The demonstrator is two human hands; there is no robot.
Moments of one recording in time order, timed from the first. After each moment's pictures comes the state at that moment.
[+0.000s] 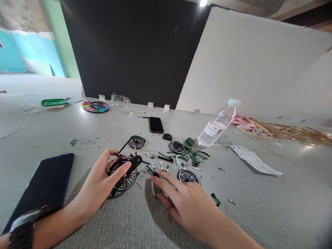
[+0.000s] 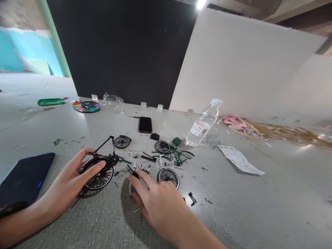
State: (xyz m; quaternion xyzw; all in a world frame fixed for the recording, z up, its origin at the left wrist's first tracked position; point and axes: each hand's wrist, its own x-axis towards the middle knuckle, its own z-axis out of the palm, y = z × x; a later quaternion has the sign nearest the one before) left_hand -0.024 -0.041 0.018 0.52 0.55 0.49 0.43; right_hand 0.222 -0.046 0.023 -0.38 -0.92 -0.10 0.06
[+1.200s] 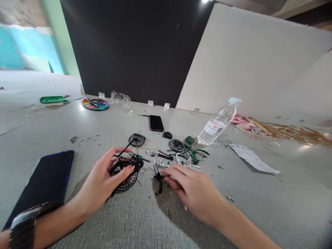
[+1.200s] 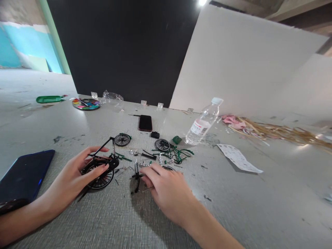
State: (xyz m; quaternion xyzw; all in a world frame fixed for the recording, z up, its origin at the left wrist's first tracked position) left_hand -0.022 -0.042 0.025 0.57 0.54 0.46 0.41; right_hand 0.236 -0.033 0.034 -0.45 -0.89 0.04 0.11
